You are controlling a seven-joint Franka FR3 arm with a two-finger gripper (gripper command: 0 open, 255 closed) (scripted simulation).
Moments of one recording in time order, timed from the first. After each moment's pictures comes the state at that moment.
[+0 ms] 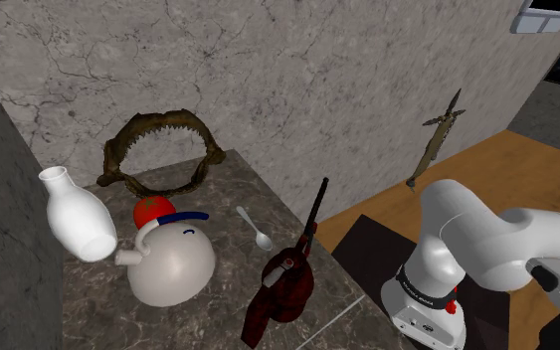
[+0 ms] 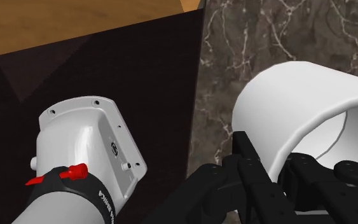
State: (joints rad) arm 0.72 -1.66 0.77 -2.77 0.93 1.19 1.21
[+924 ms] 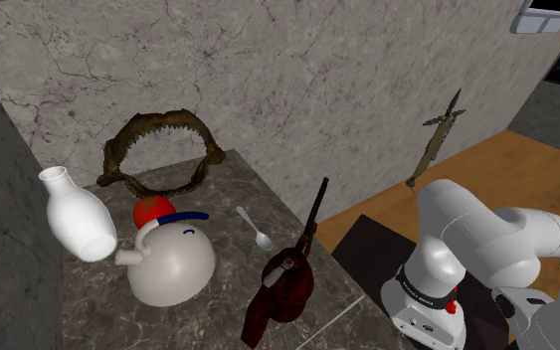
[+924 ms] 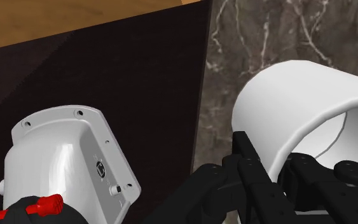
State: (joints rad) arm 0.83 -1.75 0.98 -2.92 1.13 1.25 1.23
